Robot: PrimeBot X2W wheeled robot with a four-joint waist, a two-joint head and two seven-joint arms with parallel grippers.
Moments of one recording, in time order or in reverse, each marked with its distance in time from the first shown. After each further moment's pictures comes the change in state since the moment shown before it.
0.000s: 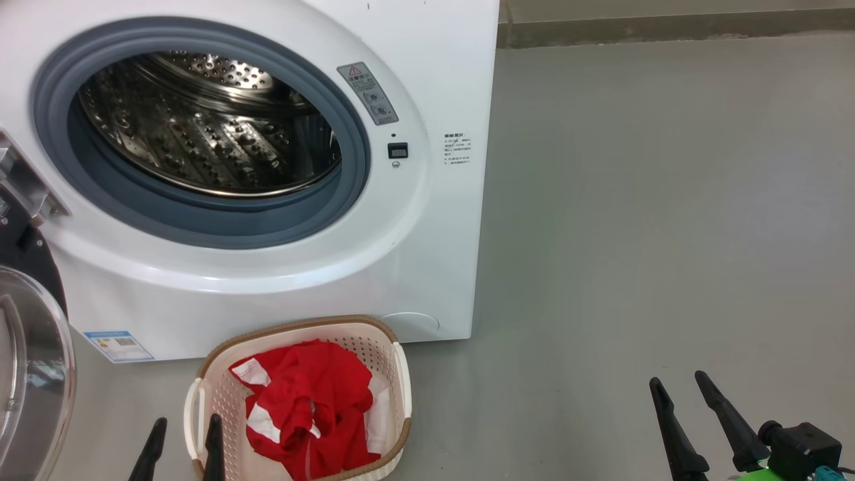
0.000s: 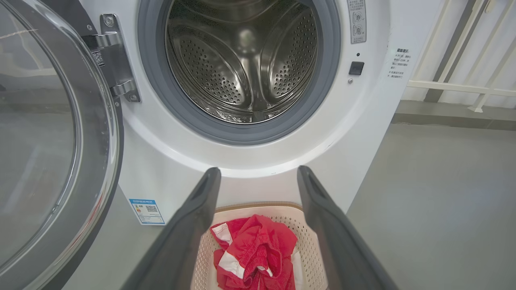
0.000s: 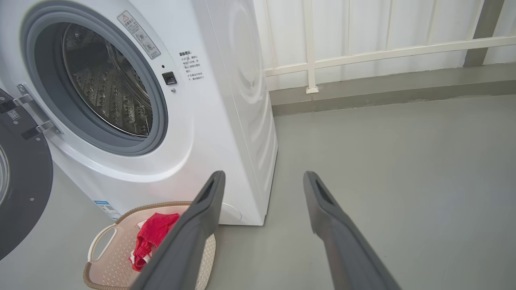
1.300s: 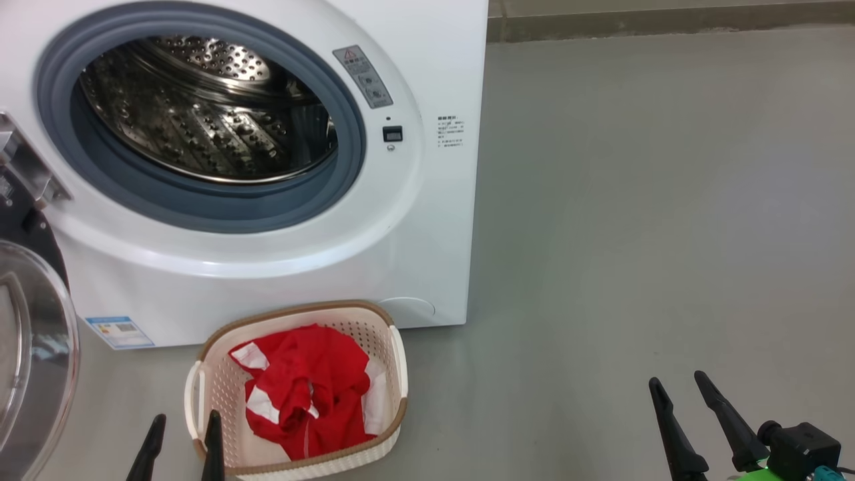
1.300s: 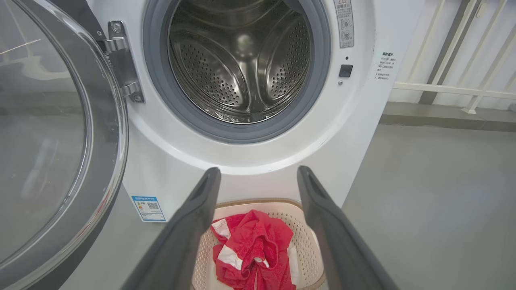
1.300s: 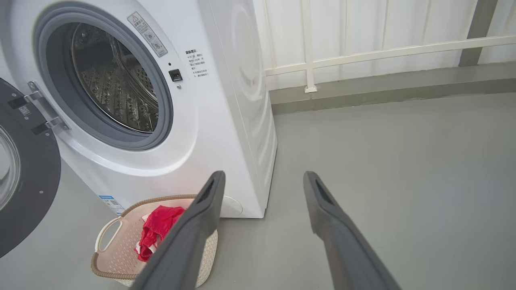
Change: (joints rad) left arm 0.000 0.003 -0.006 -0.014 -0.006 0.007 0.000; right arm 0.001 0.000 0.001 0.000 0.000 0.000 0.000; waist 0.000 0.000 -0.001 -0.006
